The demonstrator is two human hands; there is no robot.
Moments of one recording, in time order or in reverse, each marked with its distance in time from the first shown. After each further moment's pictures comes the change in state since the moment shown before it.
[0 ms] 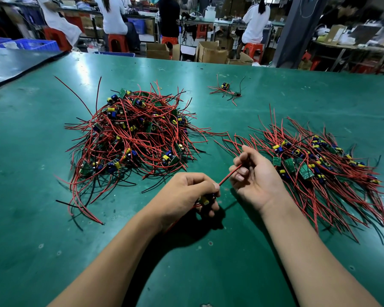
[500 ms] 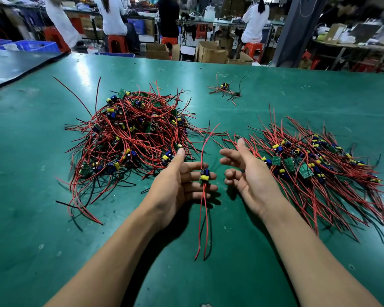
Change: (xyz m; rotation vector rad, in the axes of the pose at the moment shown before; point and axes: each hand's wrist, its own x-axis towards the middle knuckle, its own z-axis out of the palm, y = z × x) left_hand 0.009 0.003 -0.004 -0.365 0.173 -0.065; right_hand 0.004 0.012 -0.010 -0.532 -0.029 -0.238
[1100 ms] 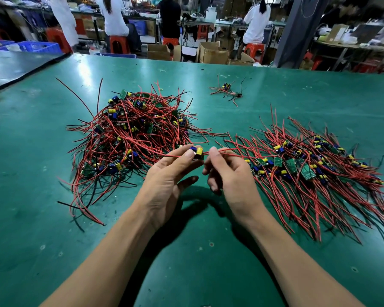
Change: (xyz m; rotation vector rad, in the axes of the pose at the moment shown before) left_hand -0.003 0.006 -0.008 -0.151 0.065 0.229; right_hand -0.030 0.004 0.036 -0.139 -0.164 -0.340
